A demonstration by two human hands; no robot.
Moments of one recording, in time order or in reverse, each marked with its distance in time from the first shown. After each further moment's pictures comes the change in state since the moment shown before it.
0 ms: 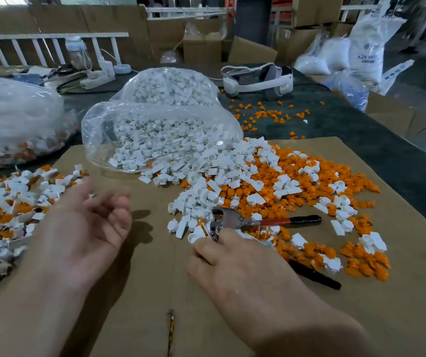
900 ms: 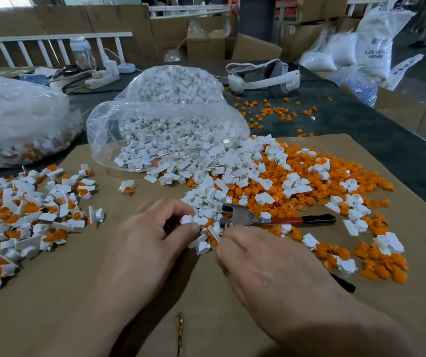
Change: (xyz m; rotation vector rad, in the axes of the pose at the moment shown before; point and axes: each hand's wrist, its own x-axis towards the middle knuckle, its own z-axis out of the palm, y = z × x) left_hand -0.044 -0.047 0.046 1.598 -0.094 0.559; right_hand -0.009 0.009 -0.010 0.113 0.069 0.136
